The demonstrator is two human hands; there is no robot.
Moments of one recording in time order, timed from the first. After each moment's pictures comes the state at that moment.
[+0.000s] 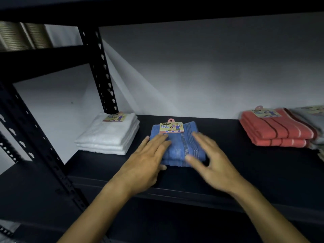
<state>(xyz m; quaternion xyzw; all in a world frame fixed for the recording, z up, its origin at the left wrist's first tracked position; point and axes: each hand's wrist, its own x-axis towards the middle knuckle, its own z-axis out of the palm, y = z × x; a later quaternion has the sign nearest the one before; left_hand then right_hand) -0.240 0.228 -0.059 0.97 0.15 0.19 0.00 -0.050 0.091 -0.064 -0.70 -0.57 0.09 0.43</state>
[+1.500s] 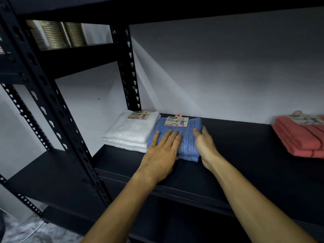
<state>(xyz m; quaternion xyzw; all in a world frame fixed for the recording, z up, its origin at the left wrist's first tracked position) -0.234 0.262 -0.072 0.95 0.27 0.14 -0.10 -0.076 0.229 -0.071 -0.64 -0.25 0.35 0.63</state>
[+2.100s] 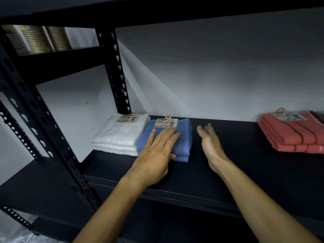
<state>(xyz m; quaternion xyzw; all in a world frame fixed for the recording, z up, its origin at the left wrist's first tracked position) -0.235 0.251 -0.057 0.95 0.19 0.23 0.00 -0.048 0.193 -0.064 -0.66 -0.28 0.29 0.64</state>
